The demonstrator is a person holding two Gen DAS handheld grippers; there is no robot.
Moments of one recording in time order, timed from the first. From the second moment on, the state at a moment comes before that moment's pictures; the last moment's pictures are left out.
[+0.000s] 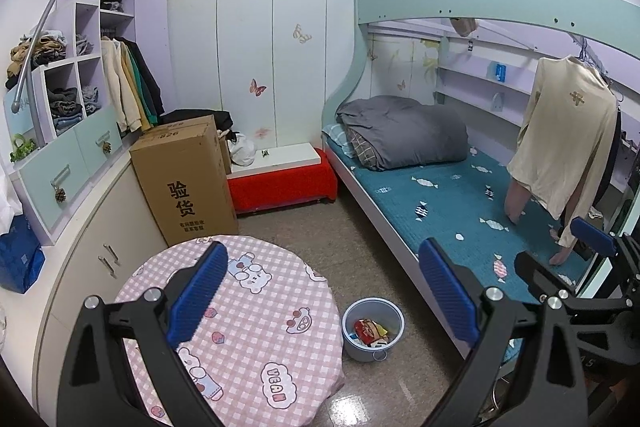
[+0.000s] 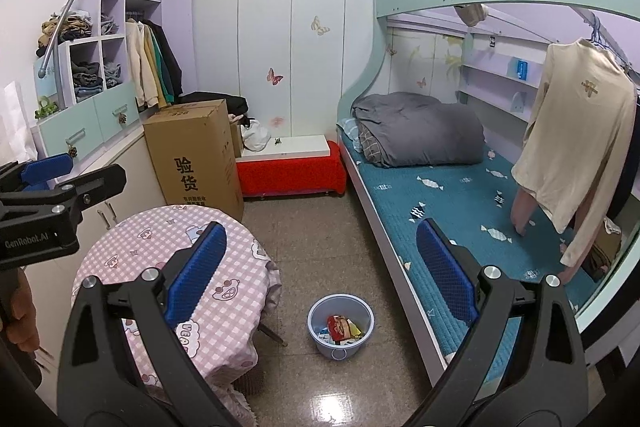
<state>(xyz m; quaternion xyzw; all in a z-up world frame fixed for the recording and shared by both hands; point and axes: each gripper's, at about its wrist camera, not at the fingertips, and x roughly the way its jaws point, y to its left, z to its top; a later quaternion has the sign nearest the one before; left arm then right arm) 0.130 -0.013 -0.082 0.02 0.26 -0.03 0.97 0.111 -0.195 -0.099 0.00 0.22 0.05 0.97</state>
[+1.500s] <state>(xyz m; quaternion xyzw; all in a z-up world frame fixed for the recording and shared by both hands) 0.155 -0.005 -0.090 0.02 0.27 -0.02 0.96 0.143 -0.189 -0.100 0.00 0.24 0.07 0.97</state>
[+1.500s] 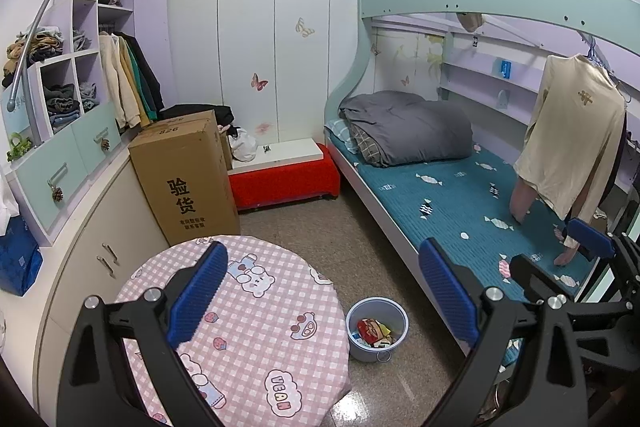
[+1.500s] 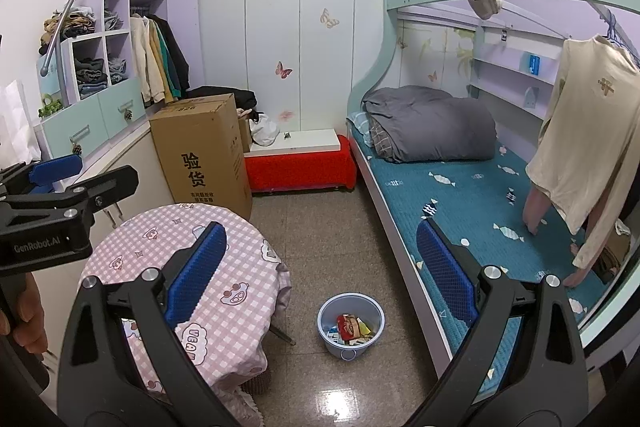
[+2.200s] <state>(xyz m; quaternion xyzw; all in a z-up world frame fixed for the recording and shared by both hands) 0.163 -0.004 -0.097 0.02 0.27 -0.03 0.96 0.151 -0.193 -0.107 0.01 0.24 0.07 0.97</state>
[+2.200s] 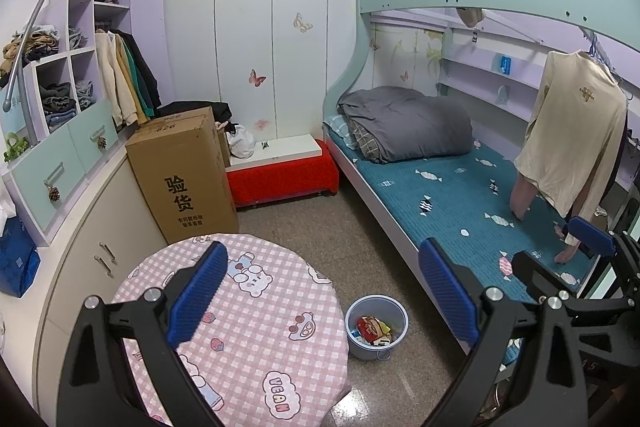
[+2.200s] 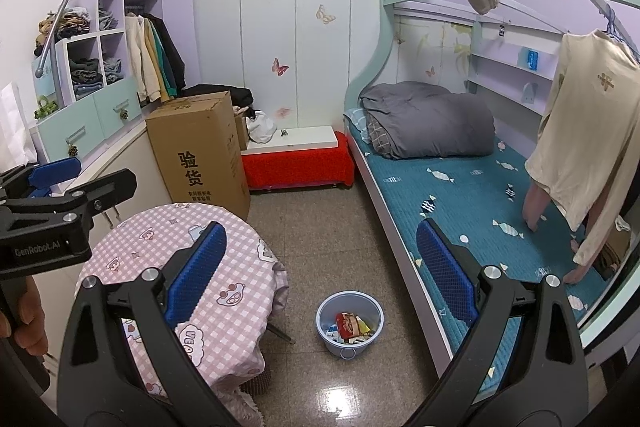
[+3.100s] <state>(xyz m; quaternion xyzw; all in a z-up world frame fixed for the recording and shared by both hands) 0.176 -0.004 -0.102 0.02 0.28 -0.03 0.96 0.166 -0.193 -0.114 0.01 0.25 0.07 0.96</state>
